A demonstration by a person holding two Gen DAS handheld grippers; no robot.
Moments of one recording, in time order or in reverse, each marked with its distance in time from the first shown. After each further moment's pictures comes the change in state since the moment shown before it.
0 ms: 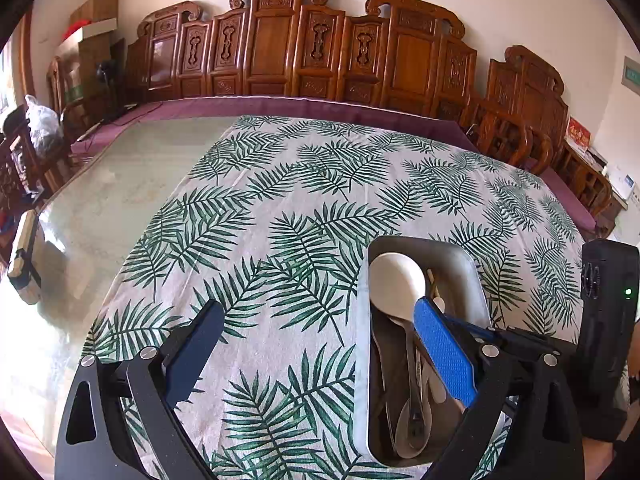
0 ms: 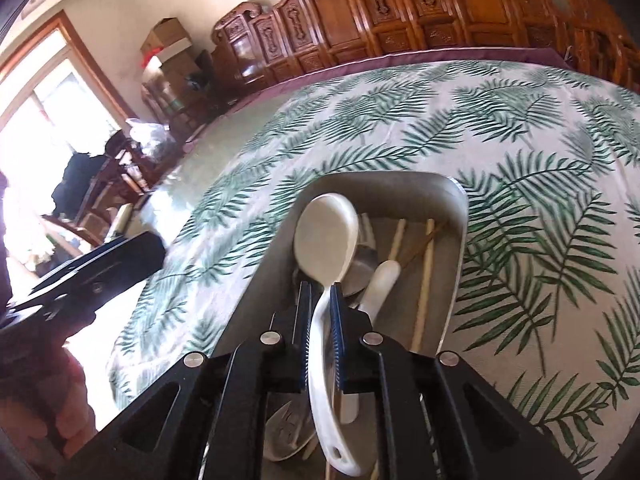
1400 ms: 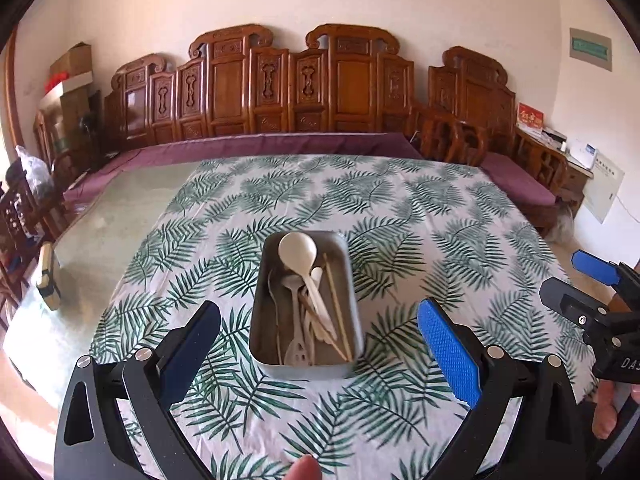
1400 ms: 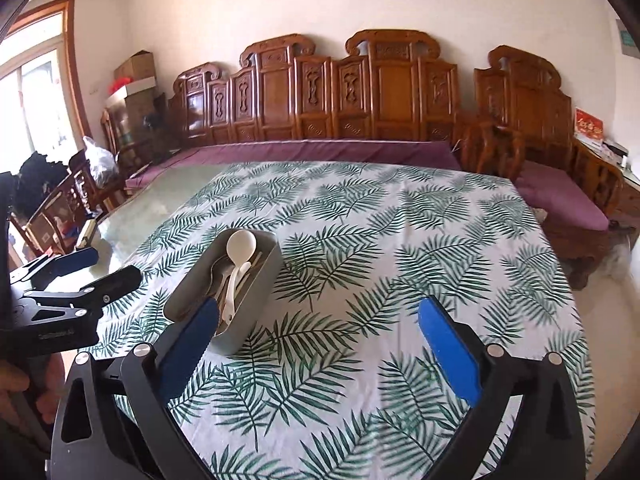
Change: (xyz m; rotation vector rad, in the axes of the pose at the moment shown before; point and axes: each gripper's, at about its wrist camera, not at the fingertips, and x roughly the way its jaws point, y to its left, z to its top) left arm -0.138 -0.108 -0.045 0.137 -0.109 -0.048; right arm -0.264 -0.011 -0.067 -0.115 -0.271 -0.377
